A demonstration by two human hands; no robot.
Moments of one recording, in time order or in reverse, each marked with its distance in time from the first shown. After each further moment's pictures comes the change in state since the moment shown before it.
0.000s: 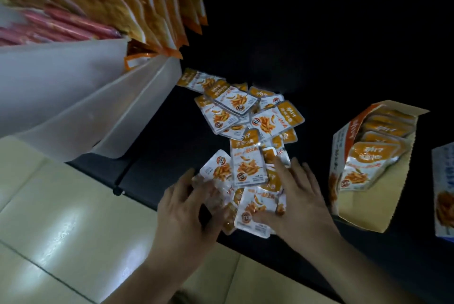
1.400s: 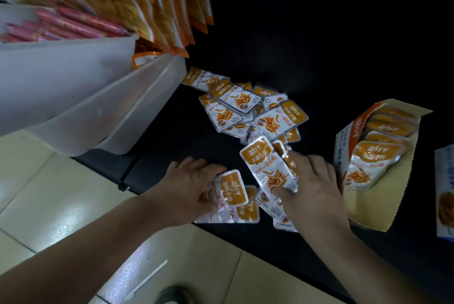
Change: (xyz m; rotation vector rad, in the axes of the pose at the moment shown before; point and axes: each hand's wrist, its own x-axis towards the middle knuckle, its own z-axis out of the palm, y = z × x) left_hand 0.068 -0.019 -0.031 0.297 -0.494 0.274; right_hand 0.009 0.001 -0.003 -0.076 0.419 -0.036
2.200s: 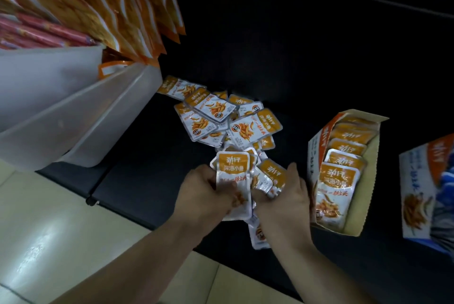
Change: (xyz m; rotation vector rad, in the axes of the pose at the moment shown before) left_hand 0.038 0.105 0.006 -0.925 0.258 -0.663; right_hand -0.005 -0.005 0.004 0.380 -0.030 0.432
